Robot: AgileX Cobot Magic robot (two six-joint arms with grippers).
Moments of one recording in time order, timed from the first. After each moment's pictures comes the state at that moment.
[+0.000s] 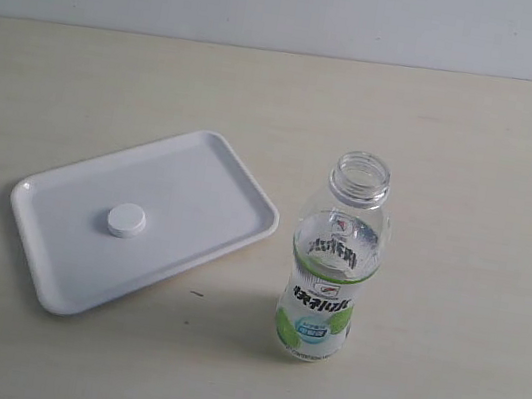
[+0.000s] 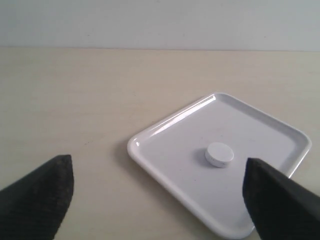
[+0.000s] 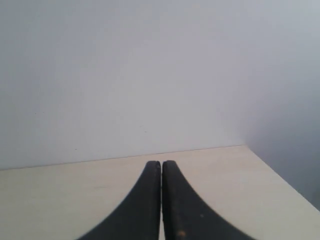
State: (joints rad) left arm -0.24 0.00 0.00 0.02 0.37 -0.11; right arm -0.21 0.01 -0.35 -0.16 0.45 0.16
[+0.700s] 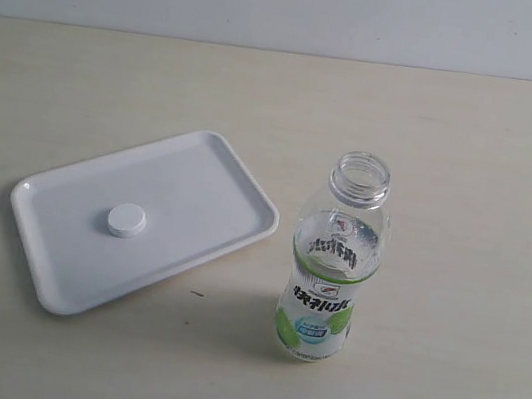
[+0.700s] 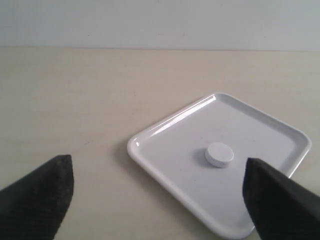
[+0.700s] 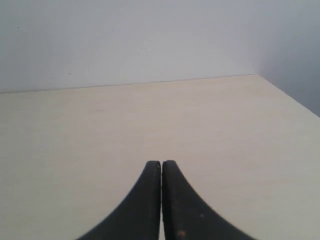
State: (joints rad) left arm -0.24 0.00 0.00 0.02 0.37 -0.11; right arm -0.21 0.01 0.00 -0.18 0.29 0.18
